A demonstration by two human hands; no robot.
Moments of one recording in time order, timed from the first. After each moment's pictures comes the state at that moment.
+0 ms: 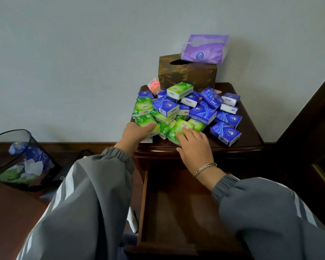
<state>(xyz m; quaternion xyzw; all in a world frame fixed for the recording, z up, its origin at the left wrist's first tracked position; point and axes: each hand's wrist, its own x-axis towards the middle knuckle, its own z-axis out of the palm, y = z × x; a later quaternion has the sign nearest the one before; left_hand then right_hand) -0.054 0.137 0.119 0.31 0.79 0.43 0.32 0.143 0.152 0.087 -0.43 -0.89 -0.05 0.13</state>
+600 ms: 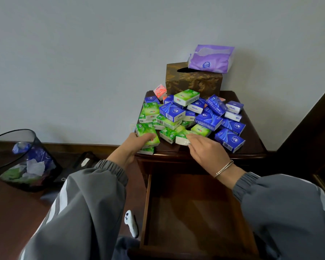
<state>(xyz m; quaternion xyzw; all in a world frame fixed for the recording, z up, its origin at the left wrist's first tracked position) -0.069 0.108 0.113 0.29 0.71 0.48 0.44 0.168 0.151 0.121 -0.29 -0.91 -0.09 0.28</state>
